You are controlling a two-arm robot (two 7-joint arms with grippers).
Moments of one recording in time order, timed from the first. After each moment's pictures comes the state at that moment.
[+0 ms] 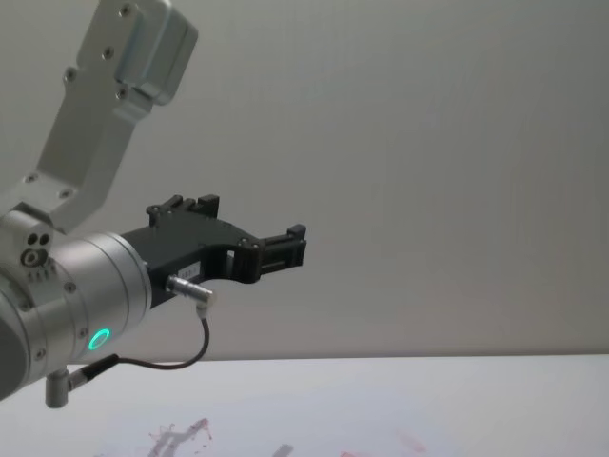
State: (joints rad) left arm -0.24 0.38 0.45 -1.63 -0.20 0.01 -0.01; right arm -0.23 0.45 -0.18 -1.91 0.31 0.28 -0.07
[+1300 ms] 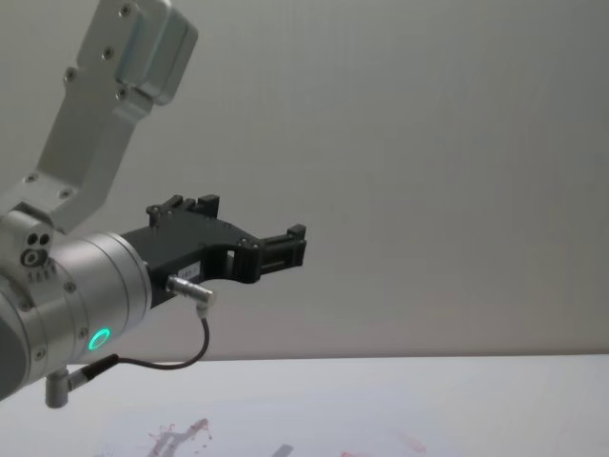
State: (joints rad) left arm -0.24 0.38 0.45 -1.63 -0.20 0.01 -0.01; right arm -0.19 0.41 -0.20 -1.84 0.24 0.45 -0.03
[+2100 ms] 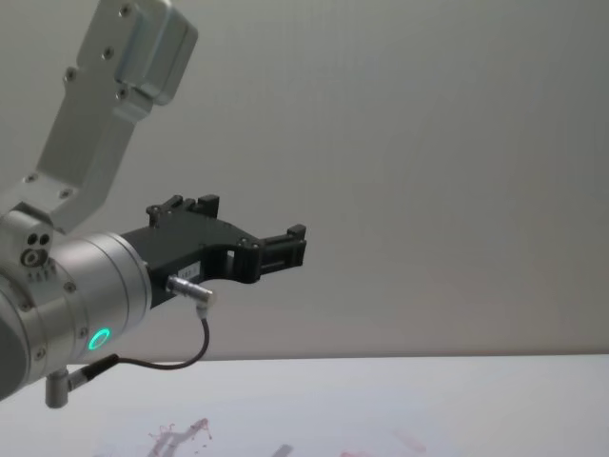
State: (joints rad) left arm -0.24 0.38 0.45 -1.63 -0.20 0.01 -0.01; right arm -0.17 0.39 -0.20 -1.82 0.22 0.41 0.00
